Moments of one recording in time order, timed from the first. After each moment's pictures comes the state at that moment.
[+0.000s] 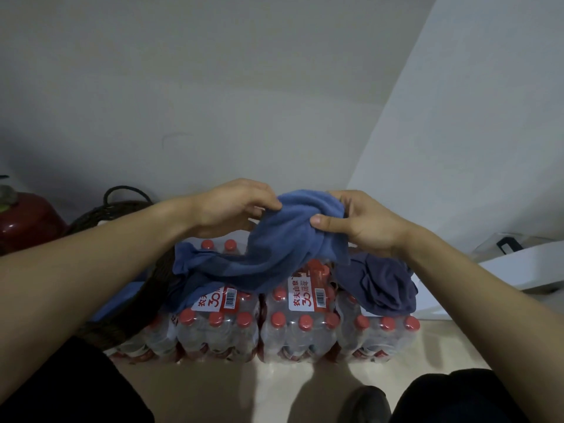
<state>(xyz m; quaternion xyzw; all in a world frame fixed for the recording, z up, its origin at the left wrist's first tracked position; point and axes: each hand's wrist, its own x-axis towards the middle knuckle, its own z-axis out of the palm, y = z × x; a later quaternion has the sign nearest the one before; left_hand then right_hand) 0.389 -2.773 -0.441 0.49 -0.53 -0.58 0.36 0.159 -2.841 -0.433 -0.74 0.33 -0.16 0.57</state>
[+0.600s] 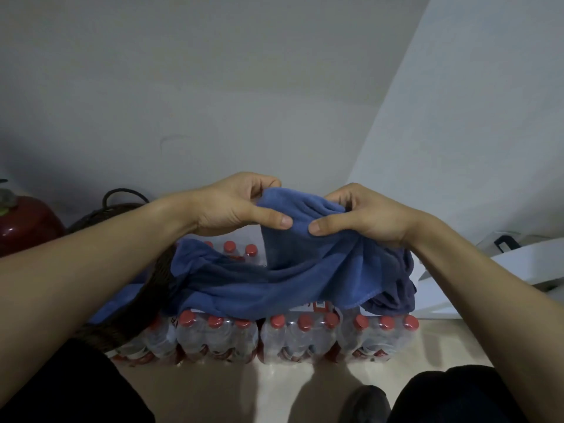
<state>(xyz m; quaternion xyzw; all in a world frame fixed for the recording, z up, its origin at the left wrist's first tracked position) 0.383 -2.764 -0.426 0.45 -0.61 -0.54 0.36 0.156 -2.835 -0.407 -0.76 0.30 -0.09 0.57</state>
